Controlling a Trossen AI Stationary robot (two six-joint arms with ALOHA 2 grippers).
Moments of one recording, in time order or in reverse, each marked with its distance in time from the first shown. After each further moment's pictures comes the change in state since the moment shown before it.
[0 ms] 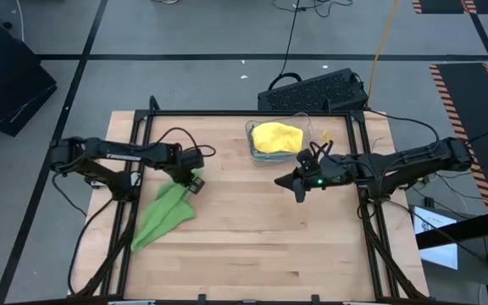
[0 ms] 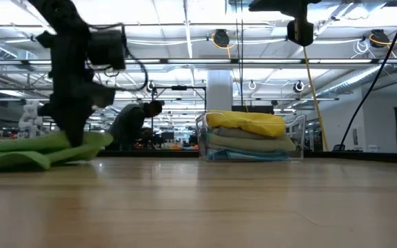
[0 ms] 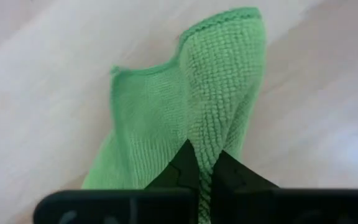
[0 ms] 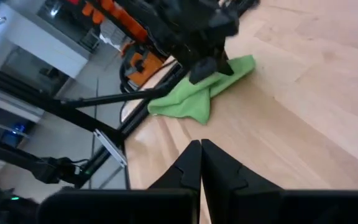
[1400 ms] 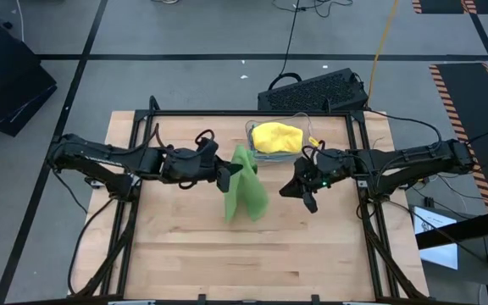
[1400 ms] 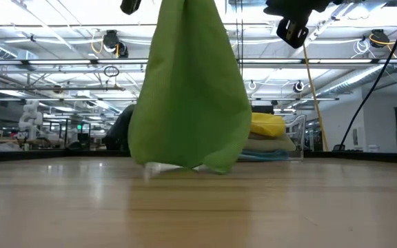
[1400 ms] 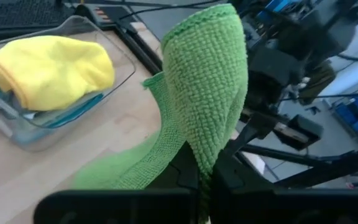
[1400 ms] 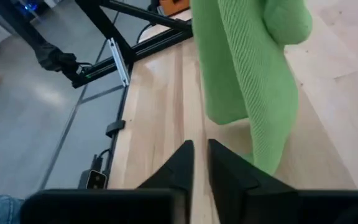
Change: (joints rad) left arm -0.382 -0.026 0.530 0.472 -0.427 -0.166; right arm -0.077 -0.011 0.000 -0.105 -0.343 -0.446
